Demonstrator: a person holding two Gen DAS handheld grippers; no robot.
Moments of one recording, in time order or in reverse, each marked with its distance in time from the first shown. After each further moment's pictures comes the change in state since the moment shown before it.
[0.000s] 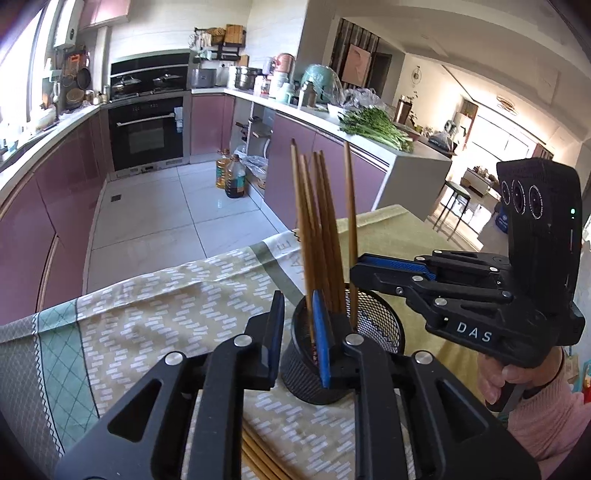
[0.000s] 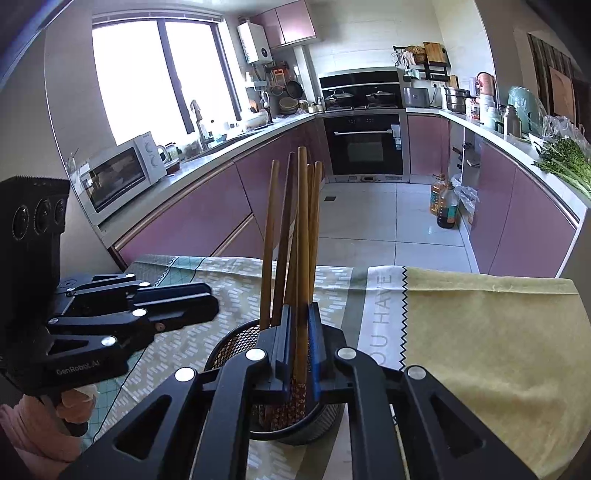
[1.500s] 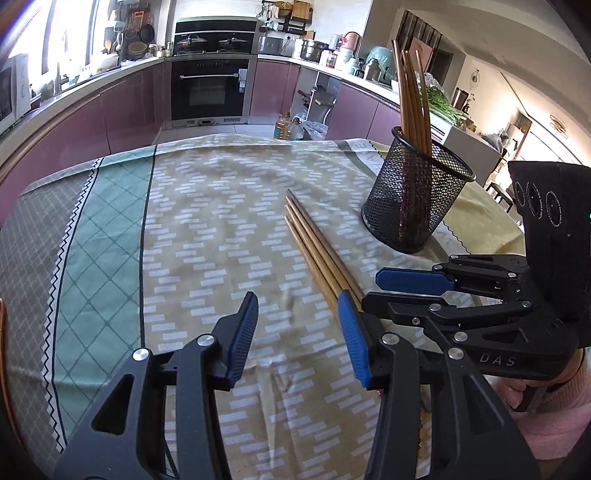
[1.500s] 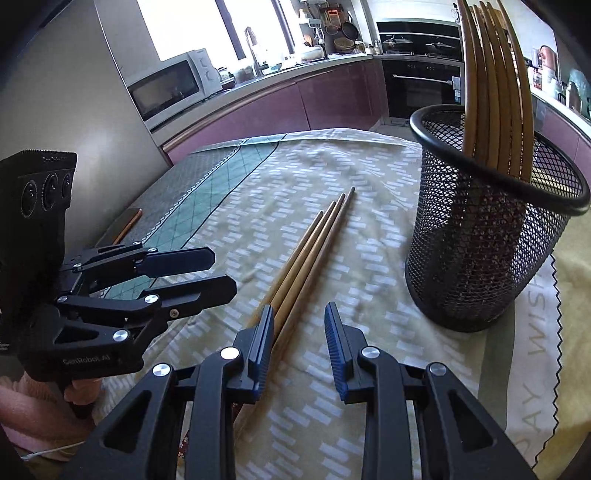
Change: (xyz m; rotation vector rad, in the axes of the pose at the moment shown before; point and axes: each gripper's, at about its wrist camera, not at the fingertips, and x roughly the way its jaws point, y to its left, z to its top) left arm -0.036 0.043 -0.158 -0.171 0.099 0.157; right arm 0.050 0.092 -0.107 -0.099 0.251 0.160
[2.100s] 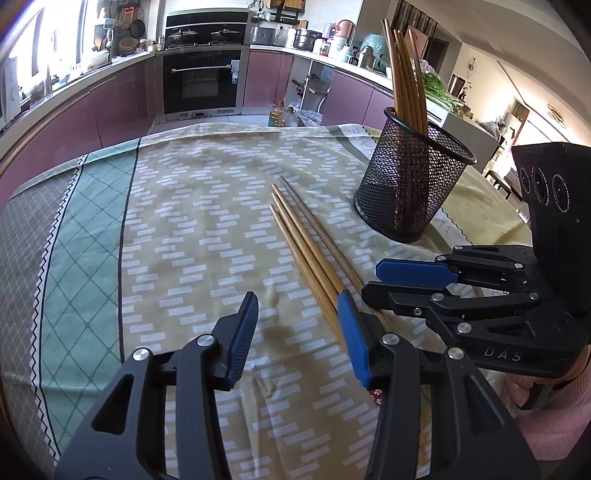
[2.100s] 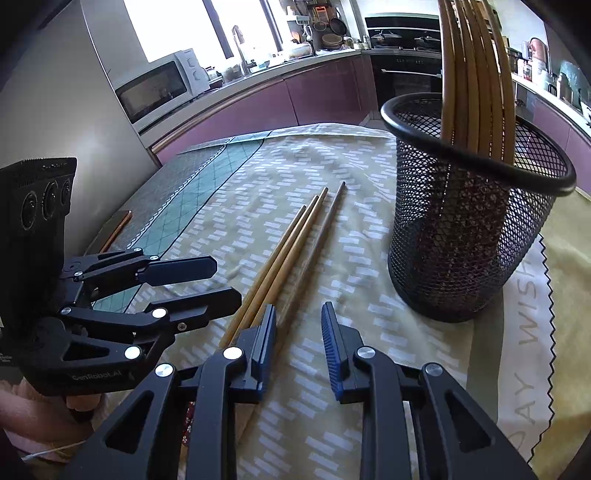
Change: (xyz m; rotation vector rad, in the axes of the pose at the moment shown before) left arm 0.017 -0.009 0.001 0.025 0.044 -0.013; right arm 0.001 -0.009 -0.001 0.037 0.013 -0.020
